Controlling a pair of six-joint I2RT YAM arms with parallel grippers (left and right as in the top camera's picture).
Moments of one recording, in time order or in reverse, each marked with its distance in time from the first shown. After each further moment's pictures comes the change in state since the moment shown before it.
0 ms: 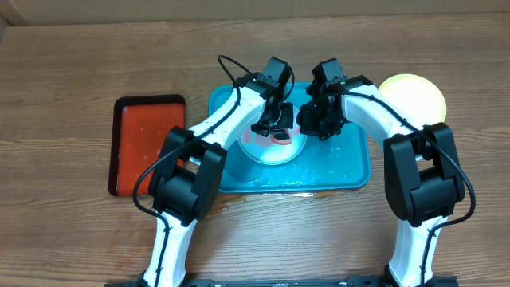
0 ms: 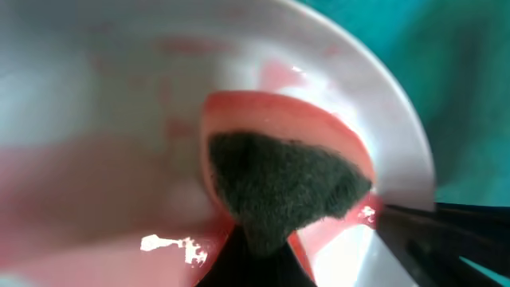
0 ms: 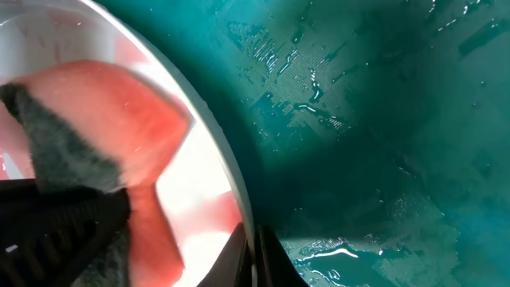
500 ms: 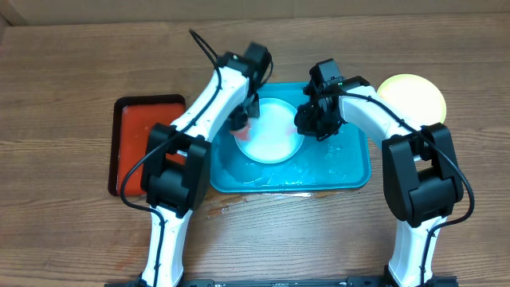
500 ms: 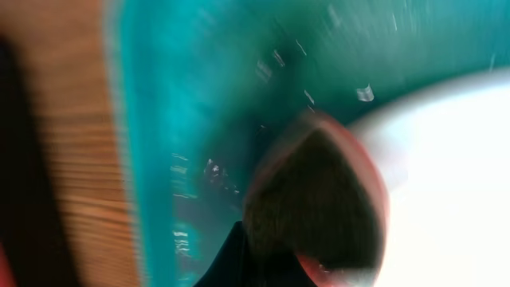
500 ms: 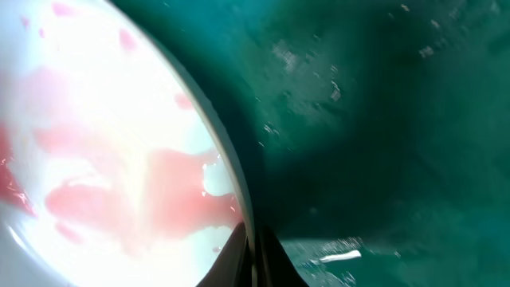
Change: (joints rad) left arm 0.106 0.027 0.227 -0.392 -0.415 0.010; right arm 0.011 0.000 0.000 0.000 0.013 -0.004
